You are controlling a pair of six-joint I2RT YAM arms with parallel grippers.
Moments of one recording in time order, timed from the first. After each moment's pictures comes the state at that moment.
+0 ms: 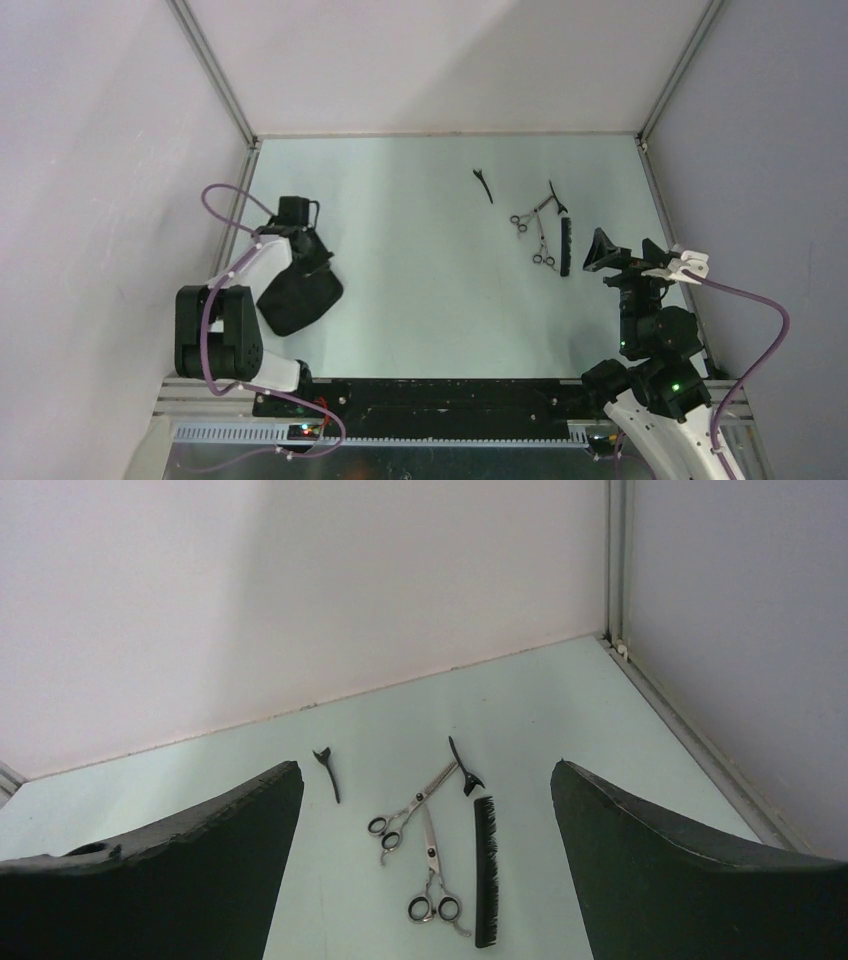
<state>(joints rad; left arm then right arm) 0.02 1.44 0.85 -0.55 -0.05 -0.57 0.46 0.18 0.54 -0.12 0.58 0.12</state>
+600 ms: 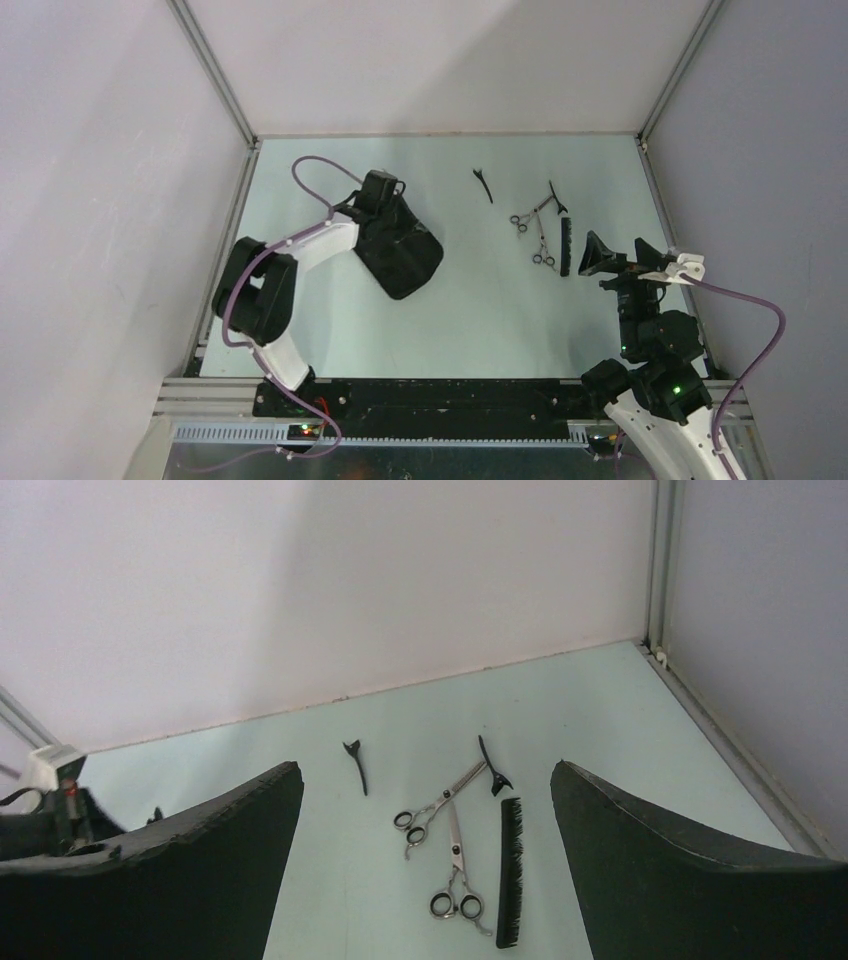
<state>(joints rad) -0.46 1.69 1.09 -0.21 0.15 -0.97 0.48 0.16 0.52 -0.12 0.53 0.12</state>
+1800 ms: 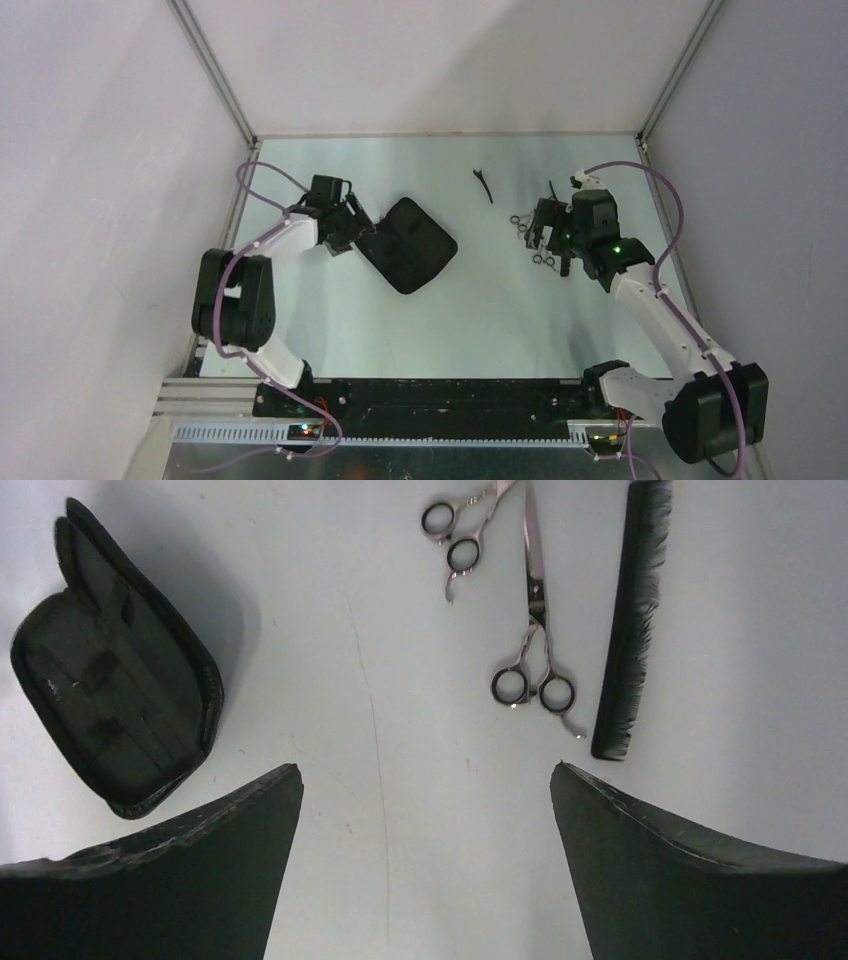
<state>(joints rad) -0.19 1.59 1.01 -0.36 0.04 -0.74 0.29 1.07 0.88 -0.46 0.06 0.38</state>
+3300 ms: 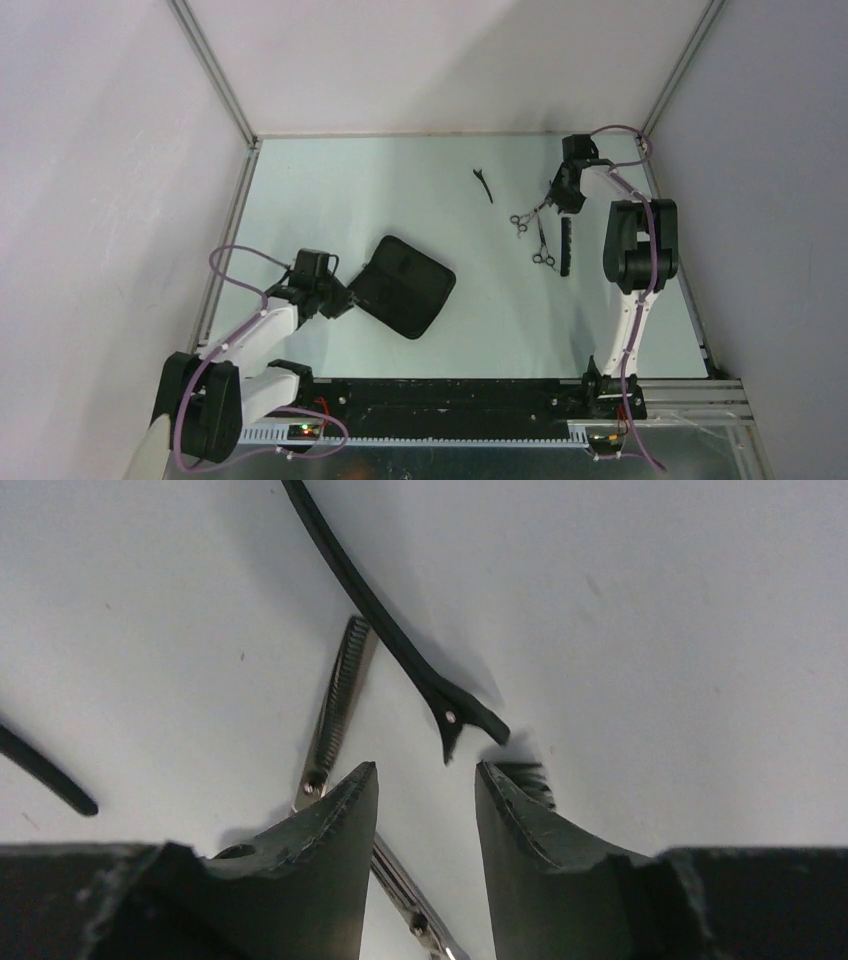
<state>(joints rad) -0.23 1.09 0.42 -0.34 0.03 -0.98 0.05 2.04 1.52 -0.51 0.16 0.48</state>
